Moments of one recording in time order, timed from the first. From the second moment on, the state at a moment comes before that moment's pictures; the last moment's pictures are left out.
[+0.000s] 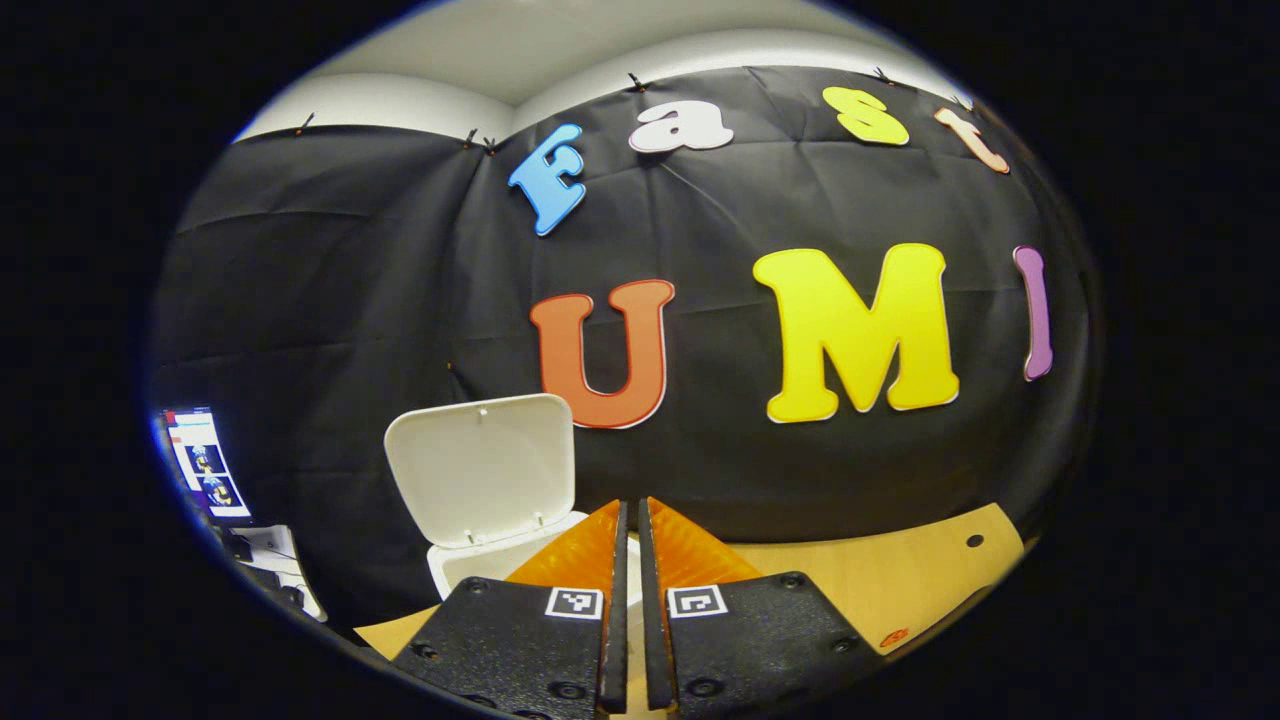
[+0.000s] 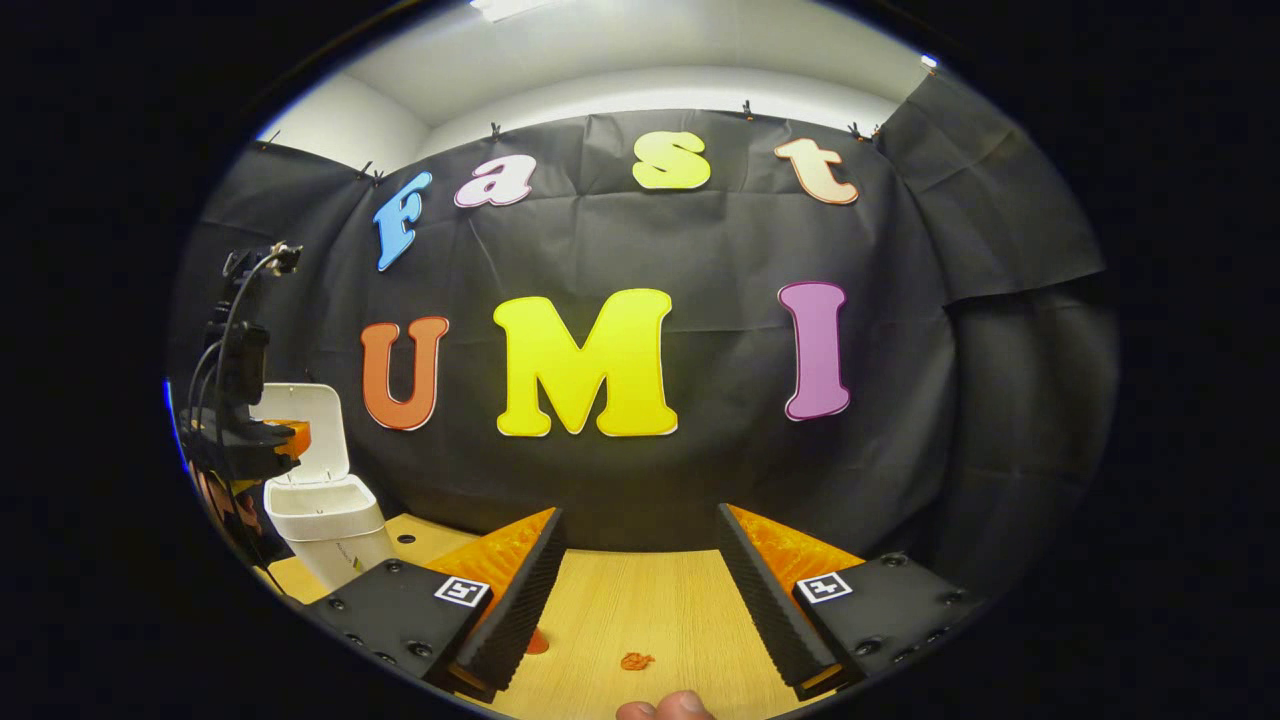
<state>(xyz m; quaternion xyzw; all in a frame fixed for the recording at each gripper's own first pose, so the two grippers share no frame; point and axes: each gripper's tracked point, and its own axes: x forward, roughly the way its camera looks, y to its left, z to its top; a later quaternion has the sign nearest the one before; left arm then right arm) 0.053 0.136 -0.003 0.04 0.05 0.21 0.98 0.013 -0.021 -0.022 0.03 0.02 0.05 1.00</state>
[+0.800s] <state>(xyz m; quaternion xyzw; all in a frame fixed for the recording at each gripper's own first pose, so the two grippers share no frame) 0.039 0.060 0.023 0.01 0.03 0.10 0.99 0.024 -0.042 -0.062 0.01 0.05 0.06 1.00</state>
